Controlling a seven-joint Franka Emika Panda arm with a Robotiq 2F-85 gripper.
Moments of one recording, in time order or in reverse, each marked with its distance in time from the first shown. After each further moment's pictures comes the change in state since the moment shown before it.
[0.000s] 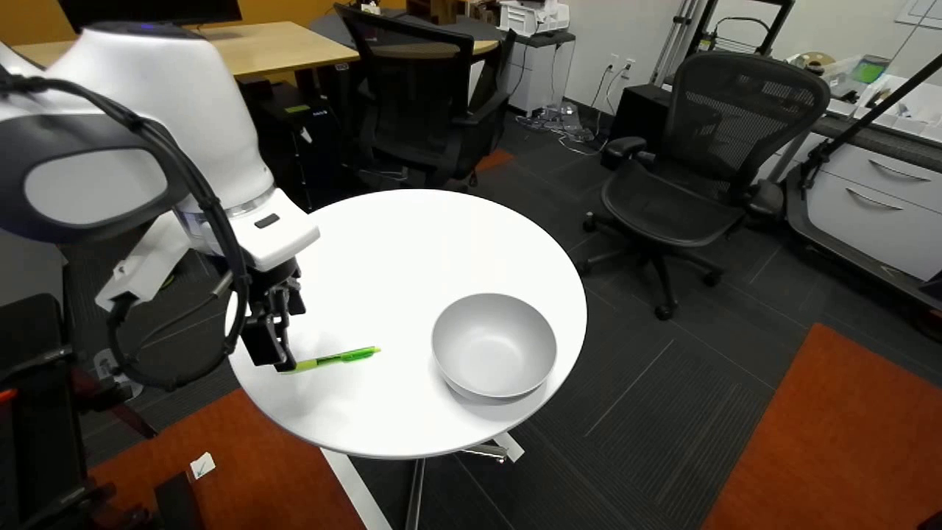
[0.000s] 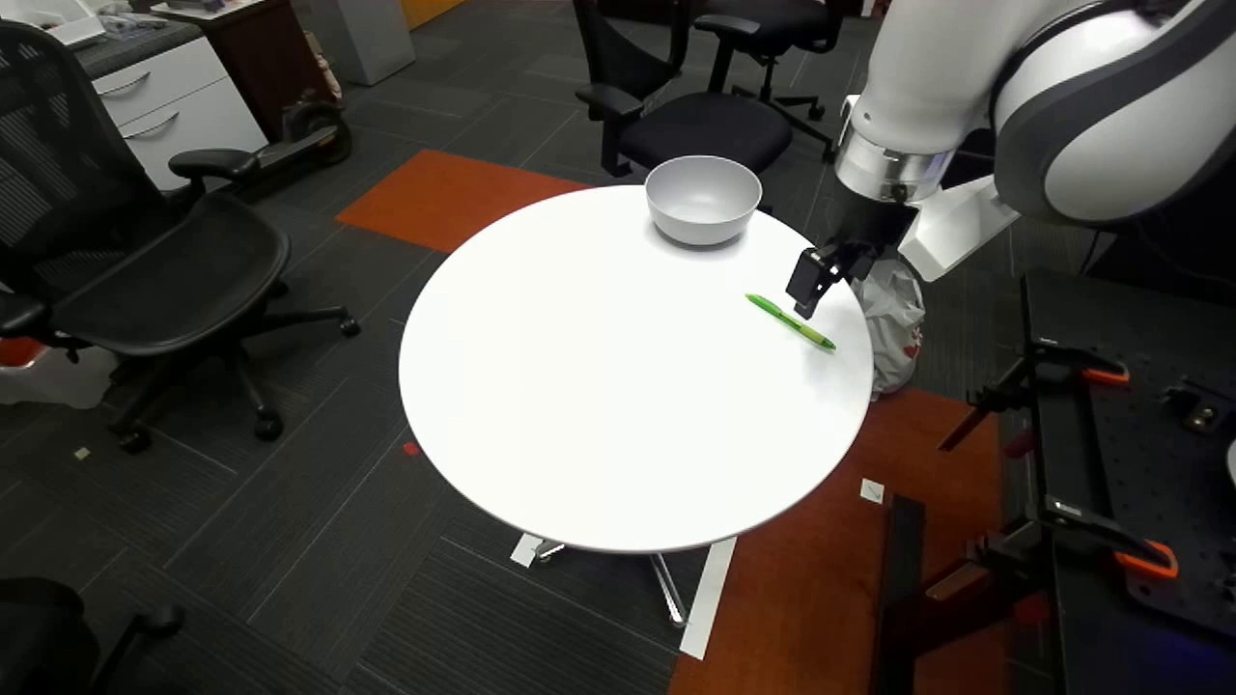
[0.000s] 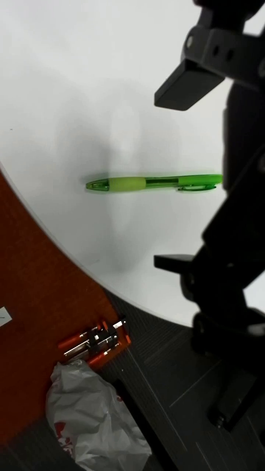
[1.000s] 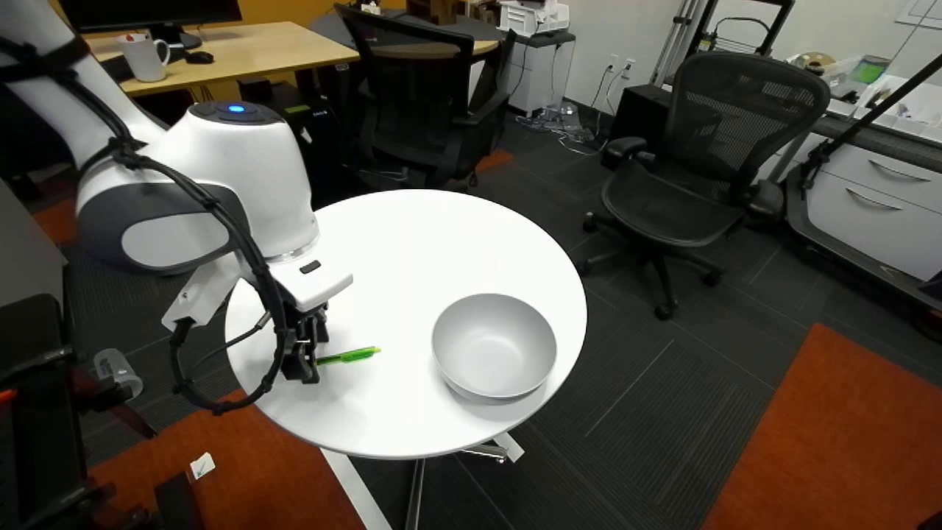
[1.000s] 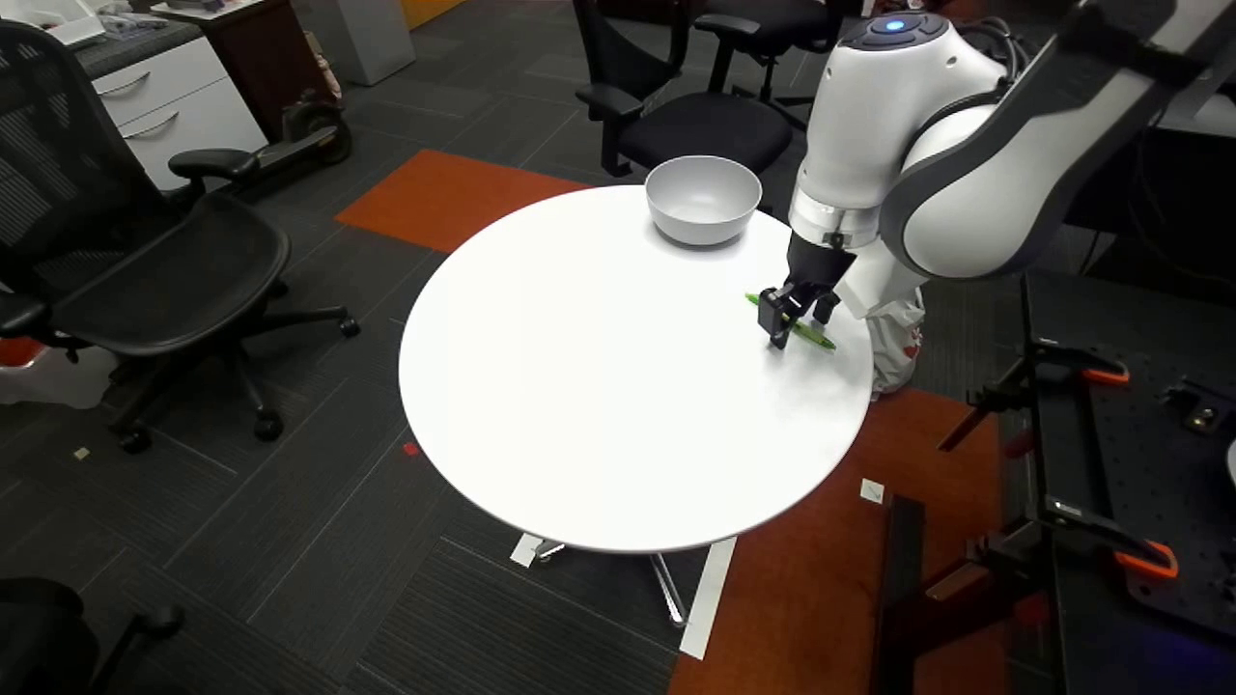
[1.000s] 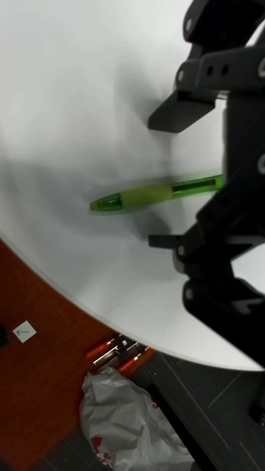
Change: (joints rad) arm 0.103 0.233 -0.059 0.135 0.265 0.043 -0.091
